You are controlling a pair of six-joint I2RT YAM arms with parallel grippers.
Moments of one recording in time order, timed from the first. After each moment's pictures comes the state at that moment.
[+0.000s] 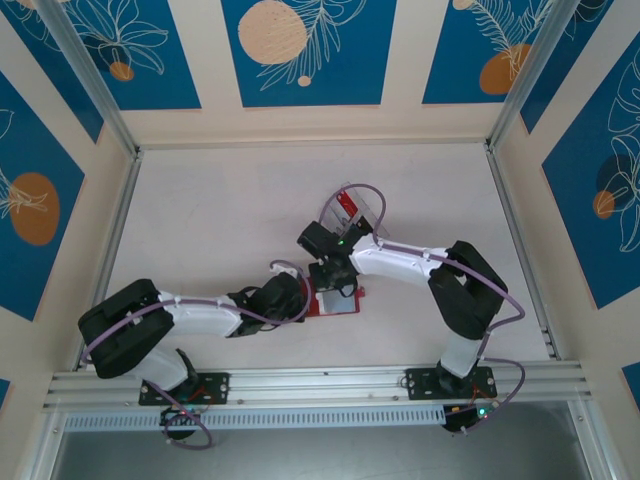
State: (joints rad) left arm -0.98 1.48 0.50 0.14 -0.08 -0.81; right arm 0.88 1.76 1.19 -0.74 0.01 0.66
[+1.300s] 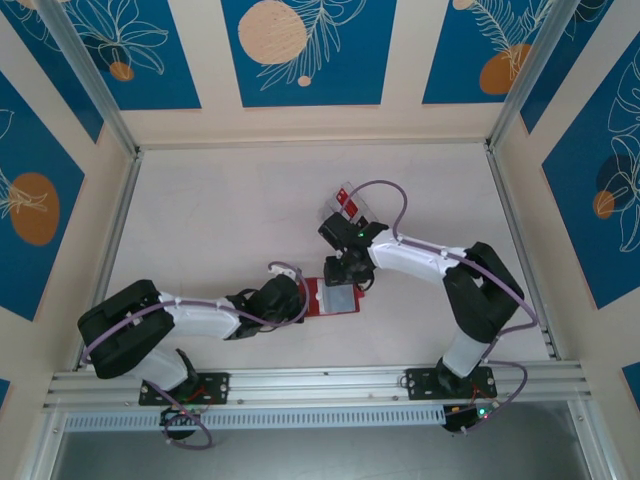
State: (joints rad) left arm -0.98 1.48 0.47 0.20 -0.08 -0.82; right arm 0.76 1.70 1.12 -0.75 -0.01 0.60
